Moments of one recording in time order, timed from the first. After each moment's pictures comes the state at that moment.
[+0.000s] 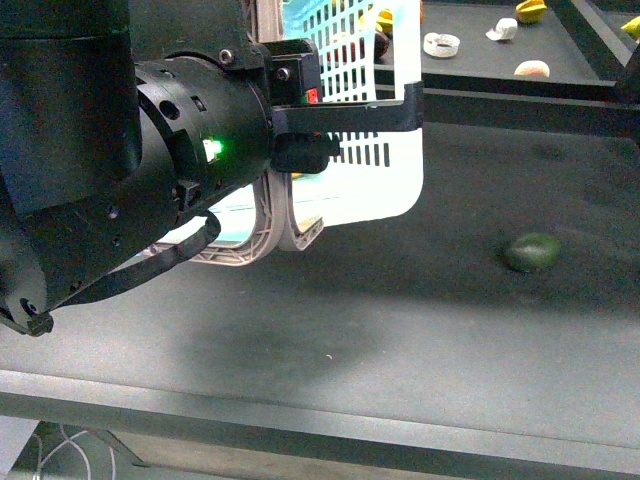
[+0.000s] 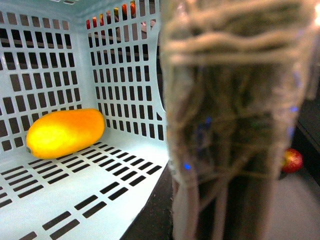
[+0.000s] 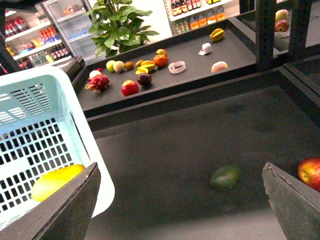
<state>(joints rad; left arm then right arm) -0.54 1.79 0.63 1.00 -0.18 -0.23 0.17 0.80 0.18 0.49 0.22 0.33</state>
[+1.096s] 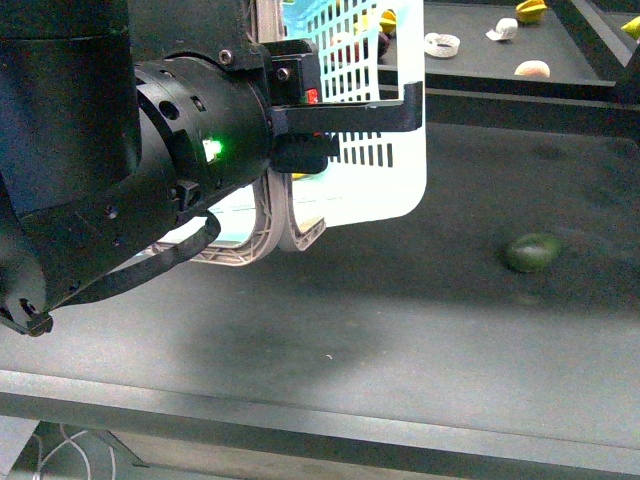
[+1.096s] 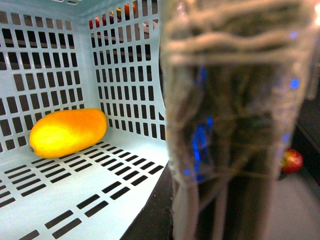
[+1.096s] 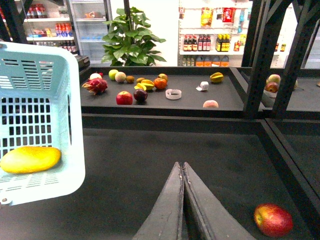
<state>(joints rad) -0.54 1.79 0.63 1.00 -0.18 -0.23 0.00 0.43 0.01 0.43 0.00 0.00</state>
